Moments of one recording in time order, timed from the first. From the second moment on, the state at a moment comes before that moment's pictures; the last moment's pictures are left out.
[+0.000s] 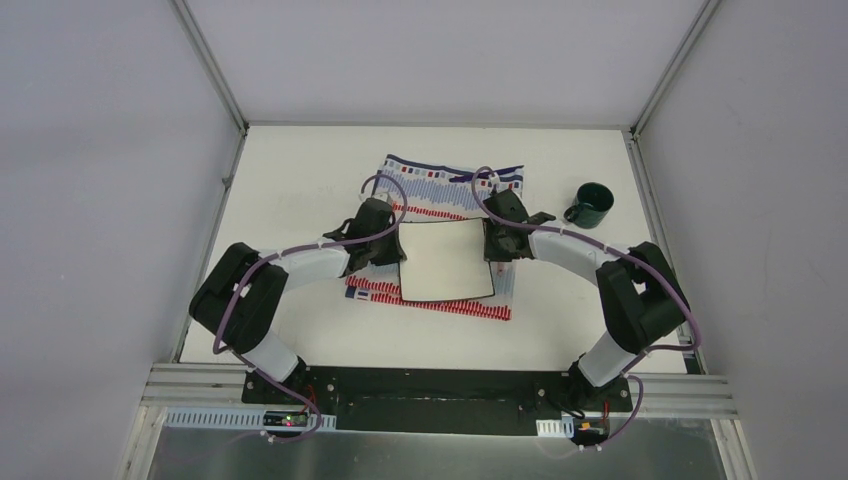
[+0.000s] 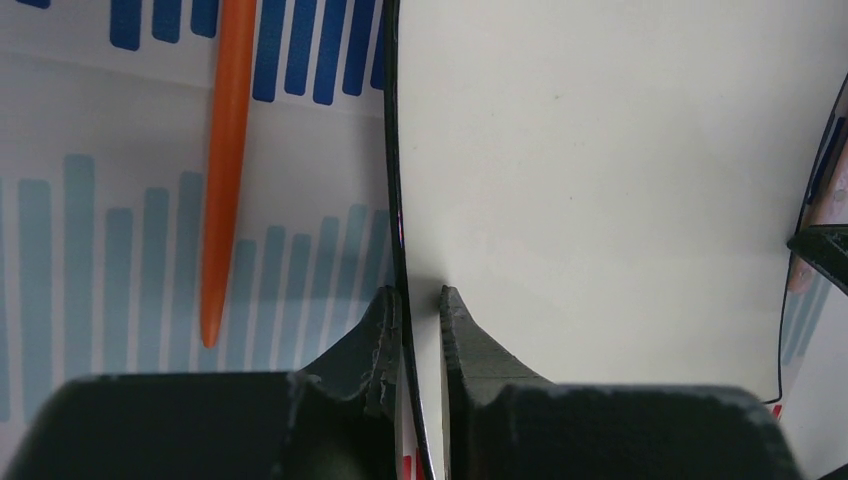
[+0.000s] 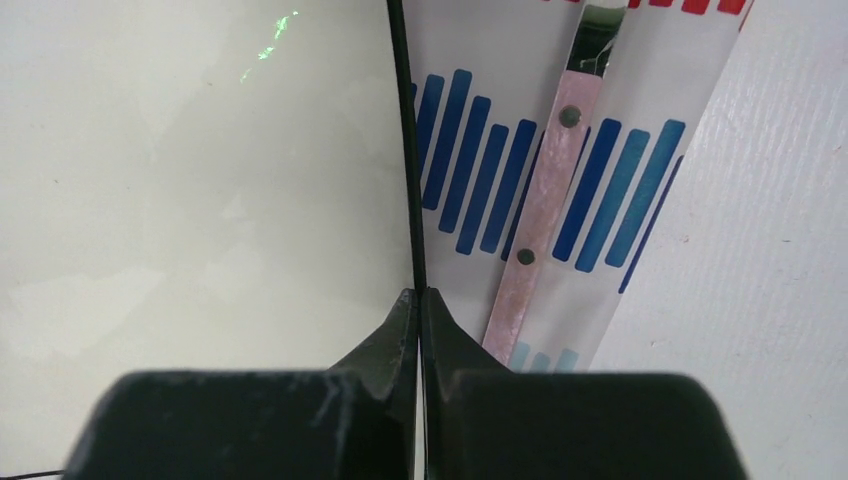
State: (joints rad) left arm -0.59 1.57 0.76 0.09 0.07 -0.68; right arm 0.57 1.64 0.98 -0.41 0.10 0.50
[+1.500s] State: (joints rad) left arm -0.59 1.74 1.08 -0.23 0.06 -0.50; right arm 0.55 1.69 1.02 -0.40 0.11 0.49
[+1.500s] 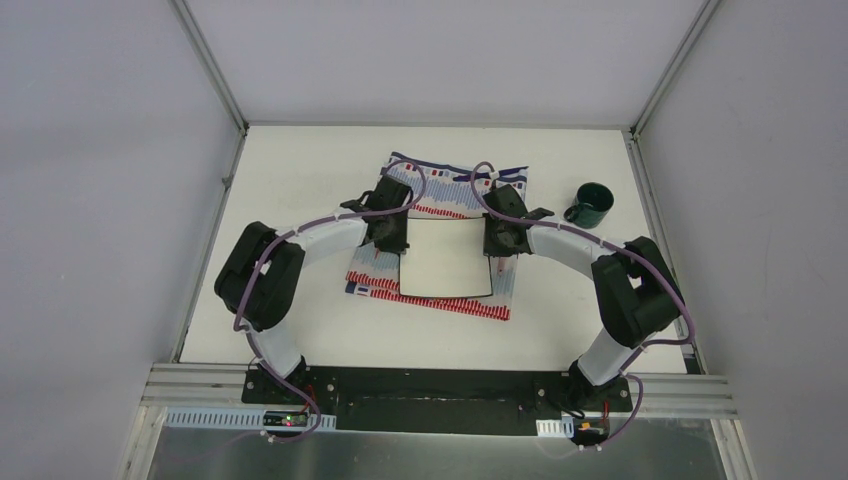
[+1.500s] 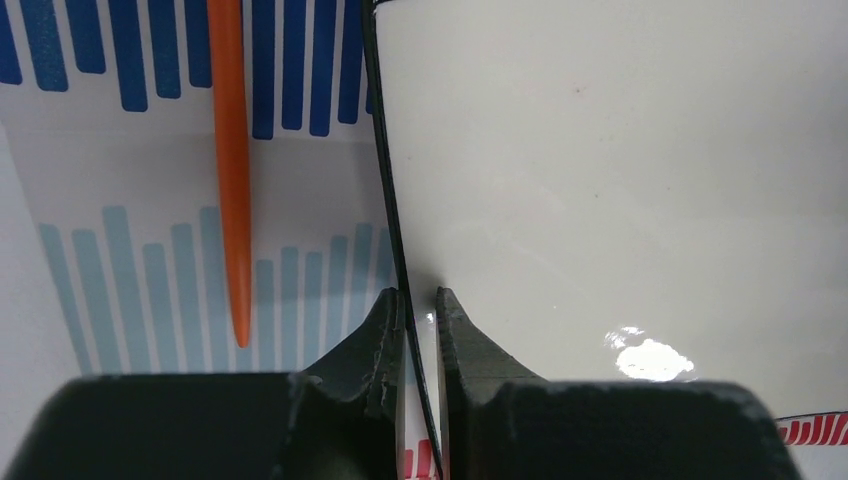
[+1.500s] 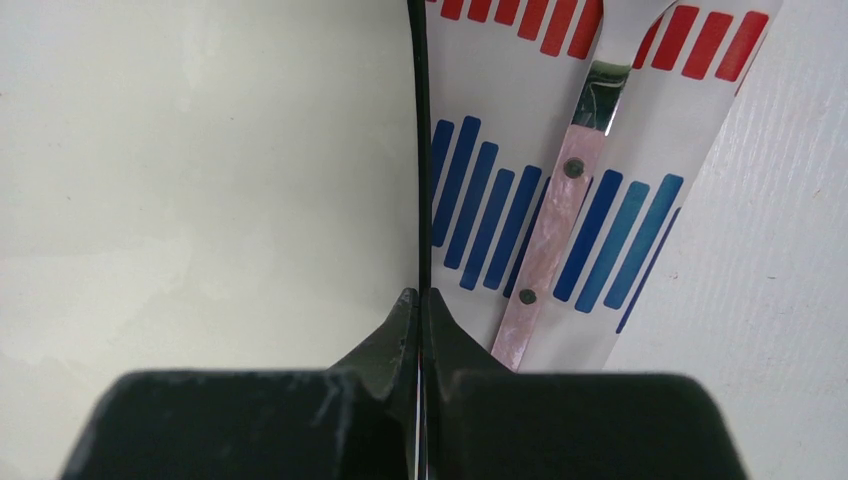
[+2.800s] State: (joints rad) left arm -0.57 1.85 1.31 -0.12 -0.02 -0.41; right arm 0.57 1.75 1.03 -0.21 -0.08 0.53
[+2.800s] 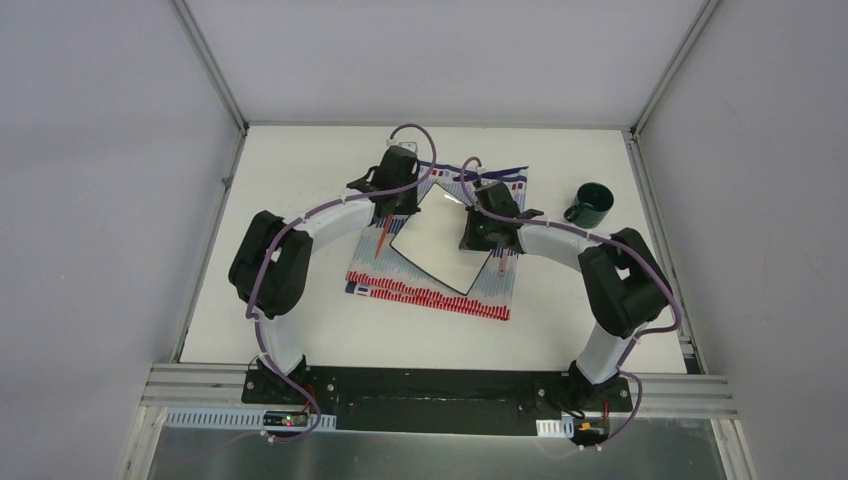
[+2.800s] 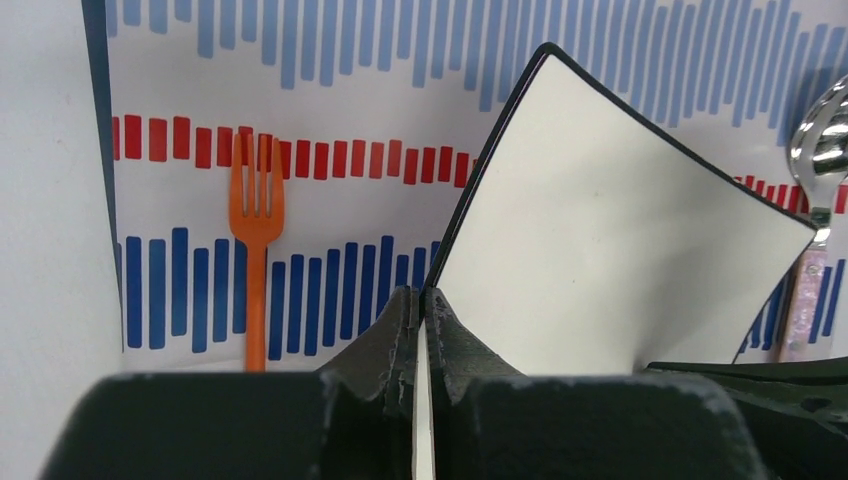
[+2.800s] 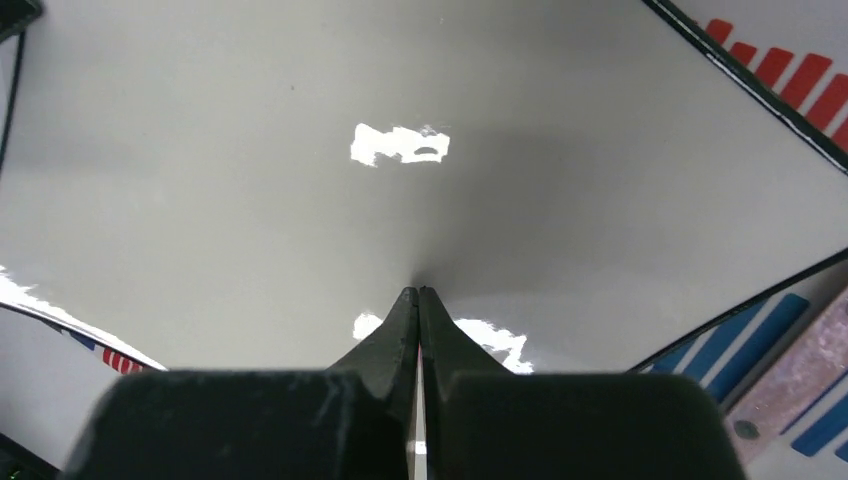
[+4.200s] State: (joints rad) left arm -0.77 1.49 0.94 -0.14 -0.04 -0.51; right arm 0.61 1.60 1.00 -0.44 0.18 0.48
